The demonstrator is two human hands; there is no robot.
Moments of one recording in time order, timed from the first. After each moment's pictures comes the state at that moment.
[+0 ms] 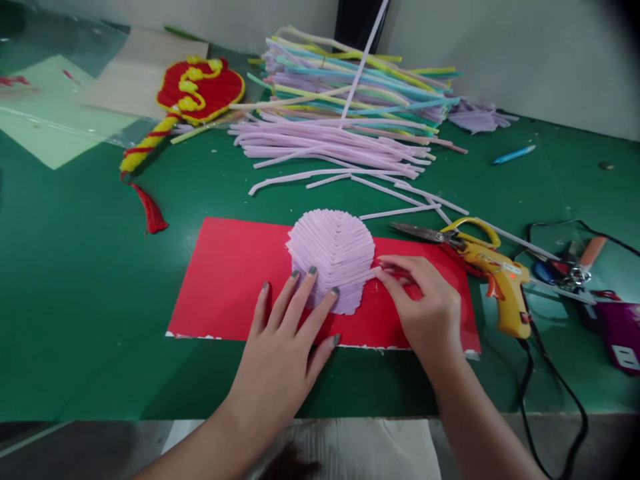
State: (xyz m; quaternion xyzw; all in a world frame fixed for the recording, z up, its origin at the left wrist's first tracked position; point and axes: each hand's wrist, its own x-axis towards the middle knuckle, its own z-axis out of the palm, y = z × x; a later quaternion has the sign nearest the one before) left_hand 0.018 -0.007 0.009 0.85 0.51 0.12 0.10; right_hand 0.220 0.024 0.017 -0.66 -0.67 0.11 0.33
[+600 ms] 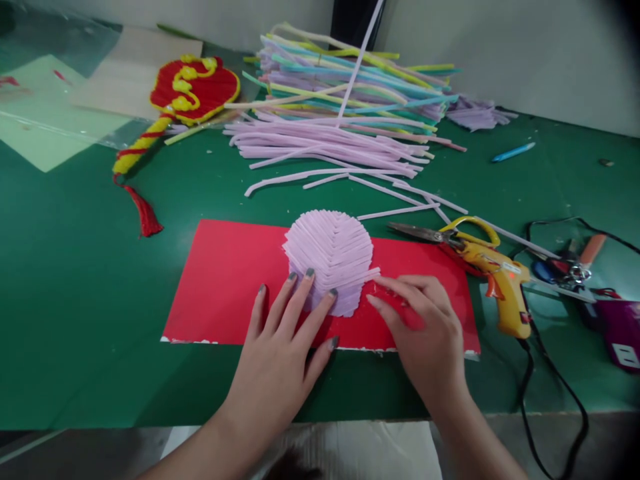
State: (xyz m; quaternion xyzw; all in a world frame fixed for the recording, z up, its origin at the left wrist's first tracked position) left_hand 0.019 -0.006 0.008 0.85 0.51 0.13 0.09; right_hand 0.211 -0.001 0.015 -0.67 -0.67 0.06 0.30
